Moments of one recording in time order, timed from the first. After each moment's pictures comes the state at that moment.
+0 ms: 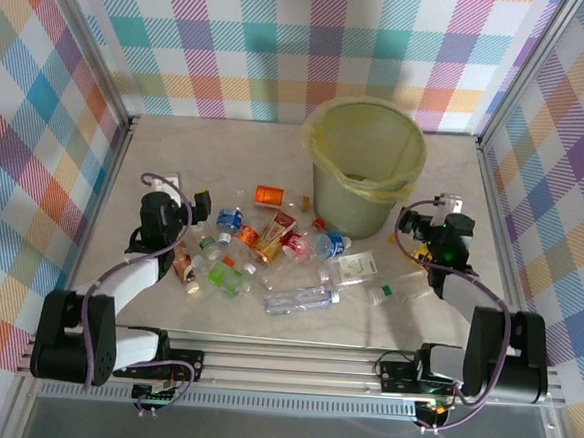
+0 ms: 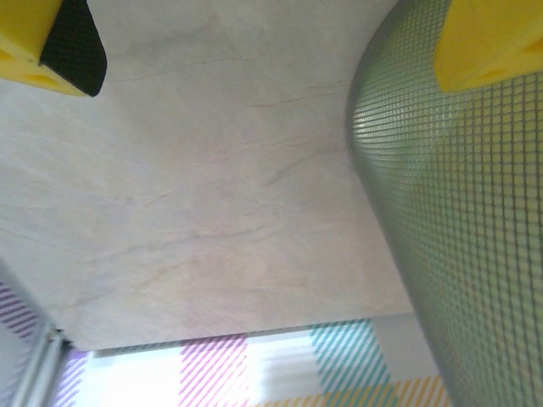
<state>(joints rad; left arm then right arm) -0.06 1.19 0.50 0.35 -0.10 -0.14 -0.04 1.23 0.43 0.43 -0.04 0.10</state>
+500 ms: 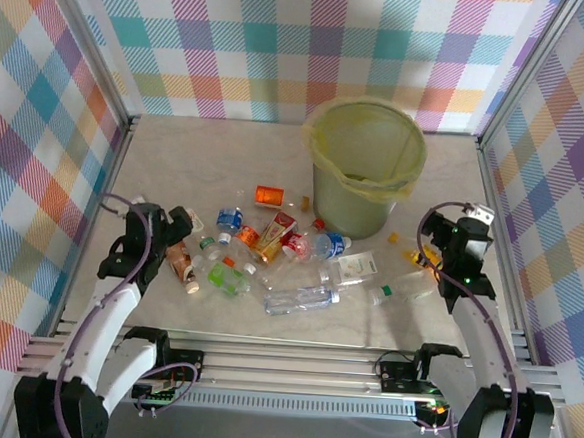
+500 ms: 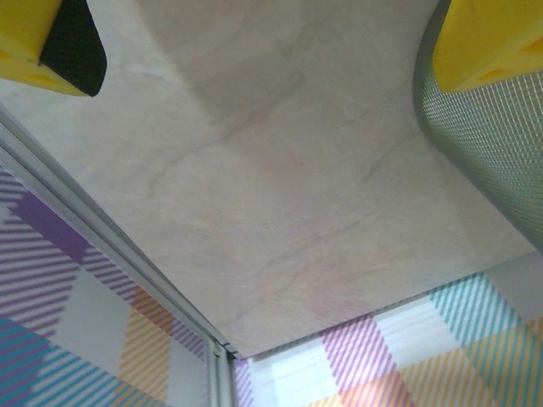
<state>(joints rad) -0.06 0.82 0.59 -0.47 -0.24 -0.62 -0.04 0.87 0.52 -0.09 0.23 0.30</state>
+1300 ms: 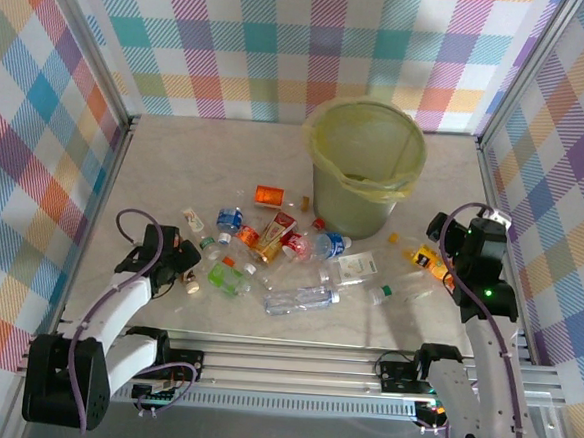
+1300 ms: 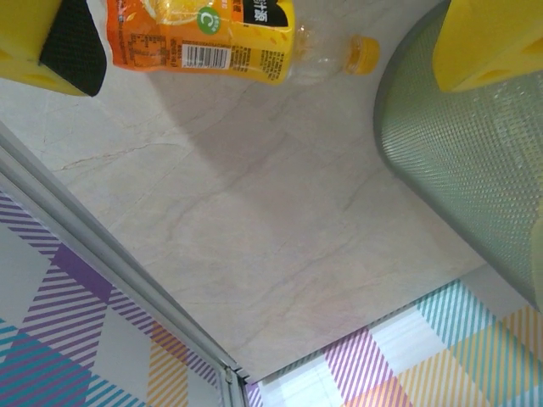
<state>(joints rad) -0.06 1.02 0.42 -0.43 -0.14 -0.73 -0.02 0.71 0.74 -0.57 0.21 0.40</state>
